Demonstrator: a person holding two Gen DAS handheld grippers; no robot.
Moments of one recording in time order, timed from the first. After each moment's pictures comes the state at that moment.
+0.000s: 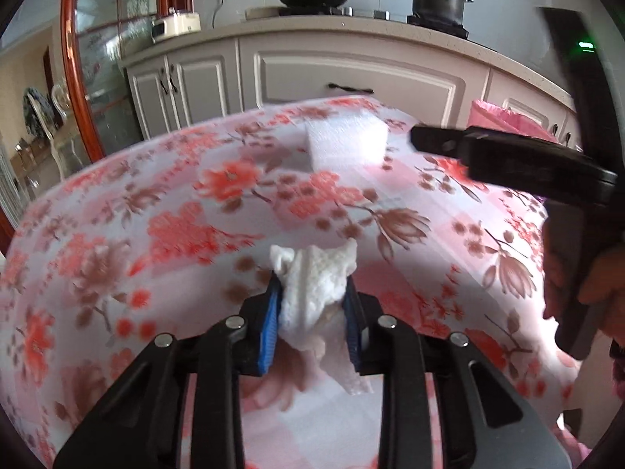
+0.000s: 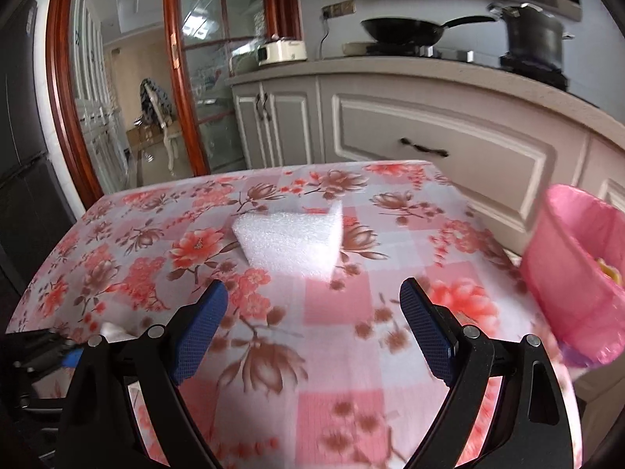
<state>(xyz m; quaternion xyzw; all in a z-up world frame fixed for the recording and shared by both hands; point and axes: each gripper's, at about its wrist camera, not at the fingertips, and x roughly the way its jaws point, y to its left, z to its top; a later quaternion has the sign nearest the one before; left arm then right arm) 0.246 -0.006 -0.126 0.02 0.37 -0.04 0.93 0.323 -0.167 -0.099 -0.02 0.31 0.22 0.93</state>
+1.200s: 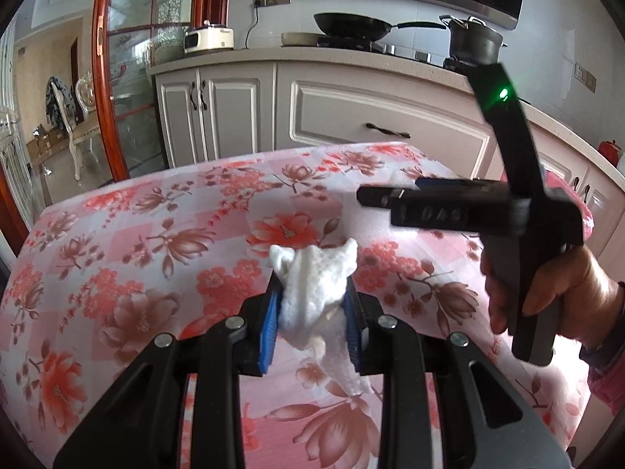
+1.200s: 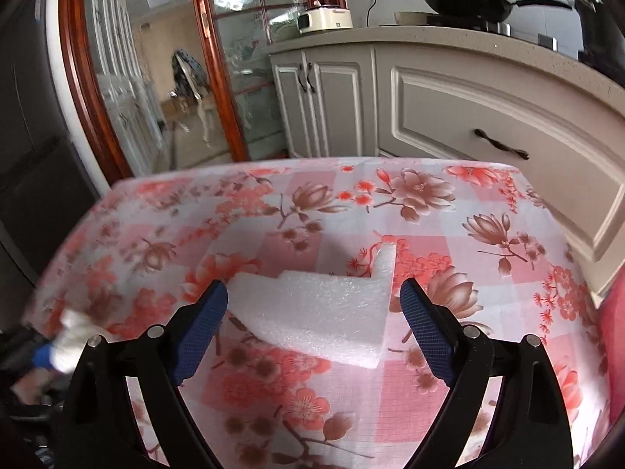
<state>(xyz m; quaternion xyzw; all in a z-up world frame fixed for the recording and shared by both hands) 0.274 0.045 -0.099 -0.02 0.32 -0.01 0.95 0.401 -0.084 -0.114 -0.05 0.36 0.28 0.89</state>
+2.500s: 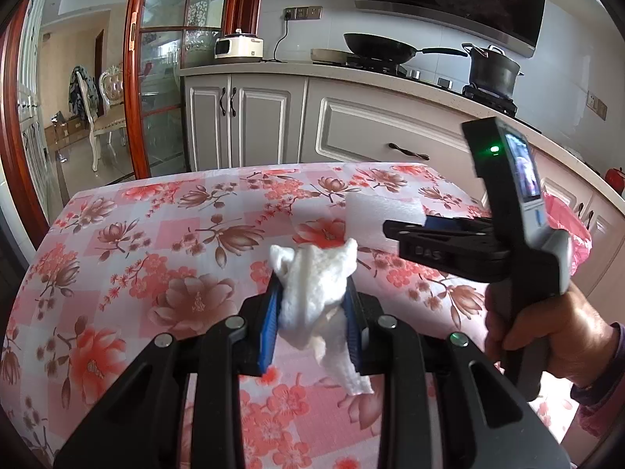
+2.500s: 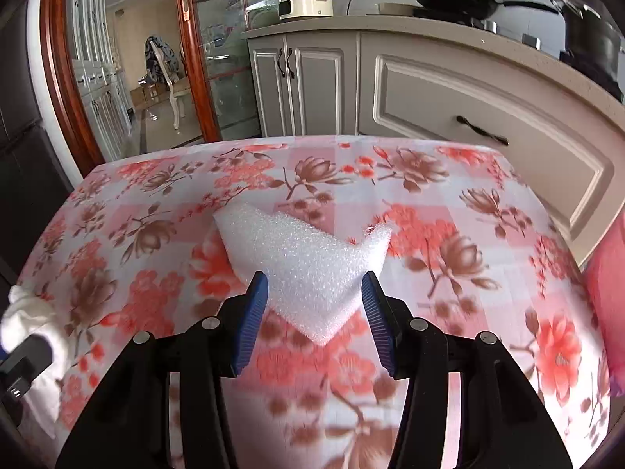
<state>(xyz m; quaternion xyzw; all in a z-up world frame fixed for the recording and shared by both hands) 0.231 0.073 -0.083 -0.06 0.30 0.02 0.95 0.366 -0.063 -0.115 -0.05 0.38 0.23 0.90</state>
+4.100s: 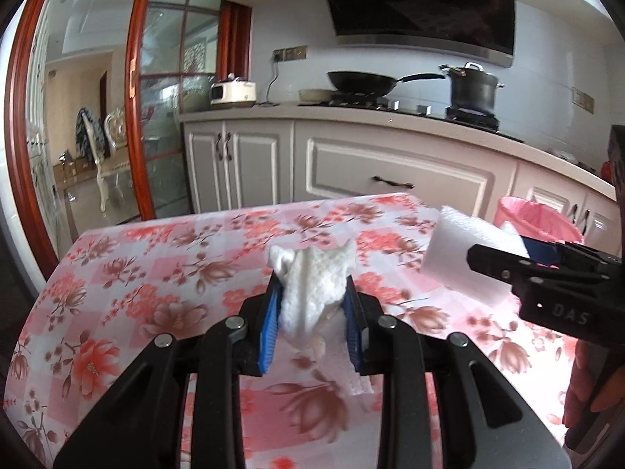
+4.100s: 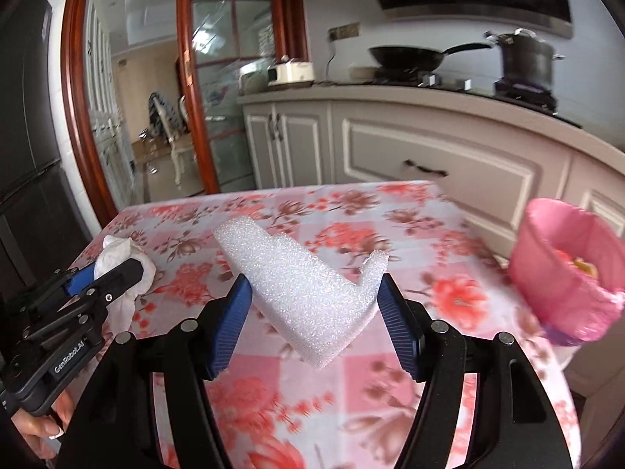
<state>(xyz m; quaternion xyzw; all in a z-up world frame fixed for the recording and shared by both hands) 0.203 0.012 -0.060 -0.02 0.22 0.03 0.97 0.243 -0.167 -0.056 -0.01 0.27 0.21 0.94</state>
